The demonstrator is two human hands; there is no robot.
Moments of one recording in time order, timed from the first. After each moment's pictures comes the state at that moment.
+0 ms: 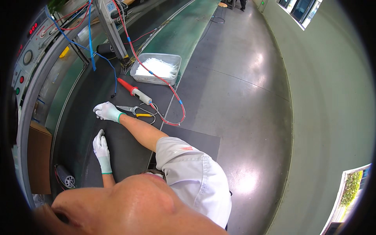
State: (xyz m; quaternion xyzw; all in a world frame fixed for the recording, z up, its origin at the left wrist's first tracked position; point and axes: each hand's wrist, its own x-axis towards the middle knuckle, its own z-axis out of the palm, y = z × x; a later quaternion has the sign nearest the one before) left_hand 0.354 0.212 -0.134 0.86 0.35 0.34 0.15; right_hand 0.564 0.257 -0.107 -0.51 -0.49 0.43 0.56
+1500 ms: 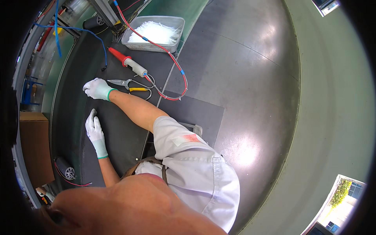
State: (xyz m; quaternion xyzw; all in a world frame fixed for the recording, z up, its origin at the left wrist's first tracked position) left_hand 0.361 0.226 -0.134 0.89 0.34 0.29 0.12; right_hand 0.568 0.277 -0.123 -0.59 -0.56 0.27 0.51
